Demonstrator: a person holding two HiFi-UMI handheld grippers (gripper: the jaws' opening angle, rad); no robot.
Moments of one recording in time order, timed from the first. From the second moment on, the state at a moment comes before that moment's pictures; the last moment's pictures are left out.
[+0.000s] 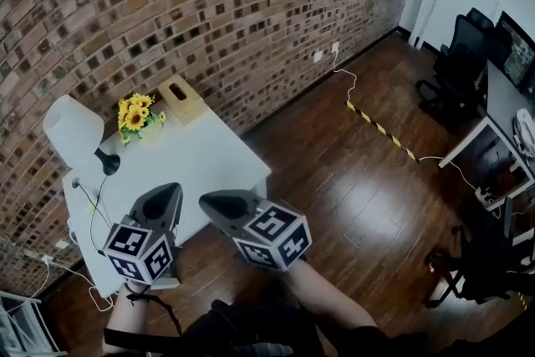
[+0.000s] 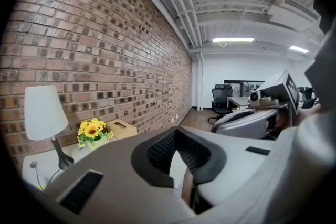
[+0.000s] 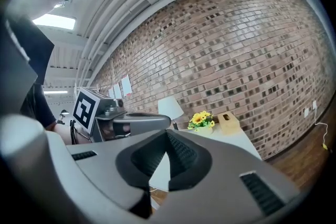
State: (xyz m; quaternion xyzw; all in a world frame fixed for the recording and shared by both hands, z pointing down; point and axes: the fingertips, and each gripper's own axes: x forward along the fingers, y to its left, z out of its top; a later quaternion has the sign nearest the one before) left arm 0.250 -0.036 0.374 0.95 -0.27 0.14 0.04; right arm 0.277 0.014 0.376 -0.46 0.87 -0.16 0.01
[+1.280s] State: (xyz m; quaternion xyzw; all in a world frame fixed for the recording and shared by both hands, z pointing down) left arm 0.404 -0.049 0.371 0.98 -0.13 0.13 0.01; right arm 0.417 -0.010 0.367 -0.59 0.80 -0.11 0.00
